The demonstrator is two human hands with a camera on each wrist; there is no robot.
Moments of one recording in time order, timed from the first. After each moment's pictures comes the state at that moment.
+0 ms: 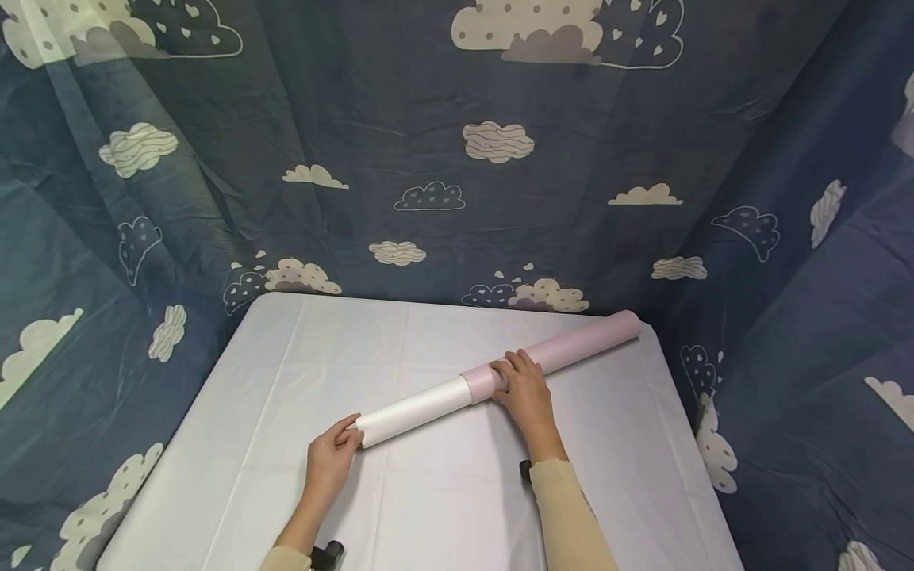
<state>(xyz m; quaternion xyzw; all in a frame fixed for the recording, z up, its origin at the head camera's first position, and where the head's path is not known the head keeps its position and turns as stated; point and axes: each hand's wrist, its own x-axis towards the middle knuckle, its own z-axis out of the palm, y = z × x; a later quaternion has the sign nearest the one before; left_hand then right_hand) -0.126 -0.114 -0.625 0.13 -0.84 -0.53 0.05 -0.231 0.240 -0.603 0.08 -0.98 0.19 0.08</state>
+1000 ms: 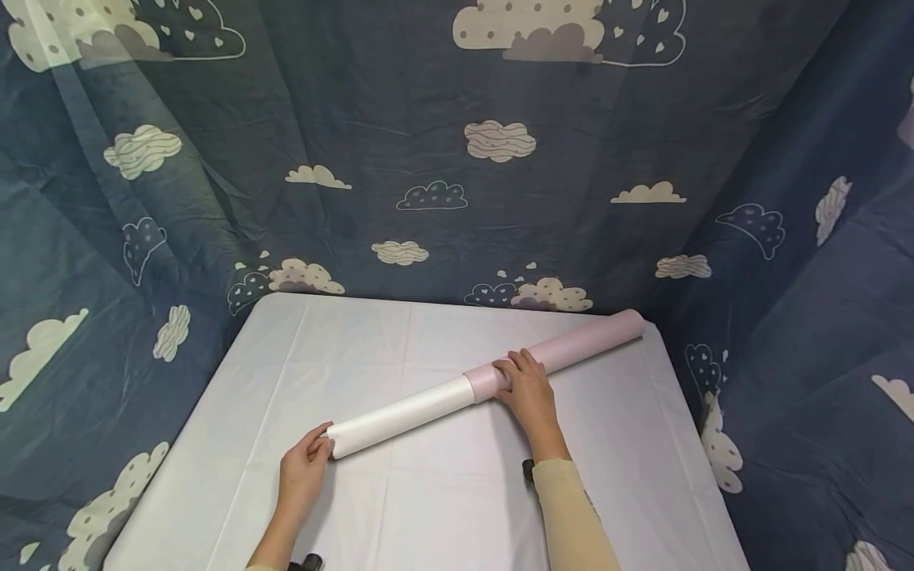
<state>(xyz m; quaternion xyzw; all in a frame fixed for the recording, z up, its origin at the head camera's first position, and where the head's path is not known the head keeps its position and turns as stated) -0.106 -0.154 -0.623 0.16 -0.84 -0.51 0.09 -0.233 0.241 -0.606 0.07 -0.98 0.18 0.07</state>
